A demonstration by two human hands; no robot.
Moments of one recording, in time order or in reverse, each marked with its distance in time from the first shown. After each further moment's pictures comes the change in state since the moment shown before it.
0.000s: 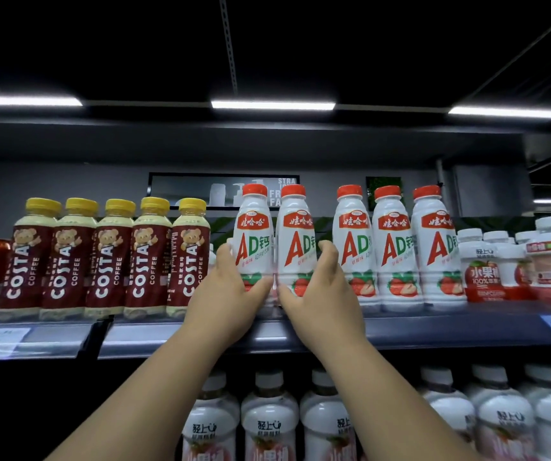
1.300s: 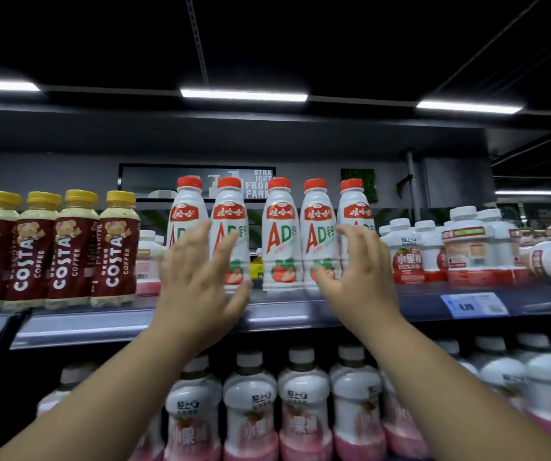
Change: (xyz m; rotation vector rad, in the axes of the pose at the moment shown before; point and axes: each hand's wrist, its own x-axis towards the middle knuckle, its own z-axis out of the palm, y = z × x) left_hand -0.035 0.061 0.030 0.371 0.126 0.356; right_hand 0.008 0.120 -0.100 -0.129 0.261 -0.180
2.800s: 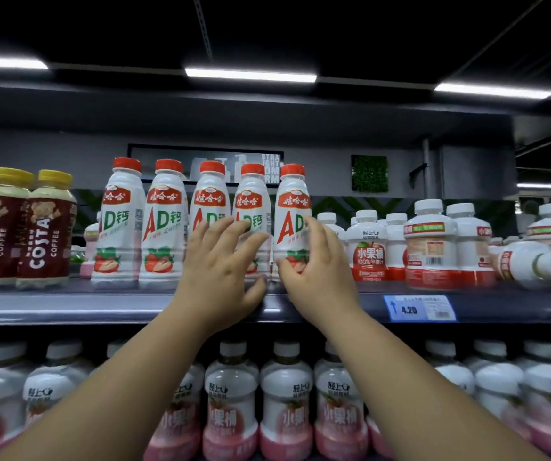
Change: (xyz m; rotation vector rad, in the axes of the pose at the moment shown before) left_hand 0.029 0.107 0.050 0.063 -0.043 0.173; right_hand 0.018 0.057 -0.012 0.210 -0.241 0.076
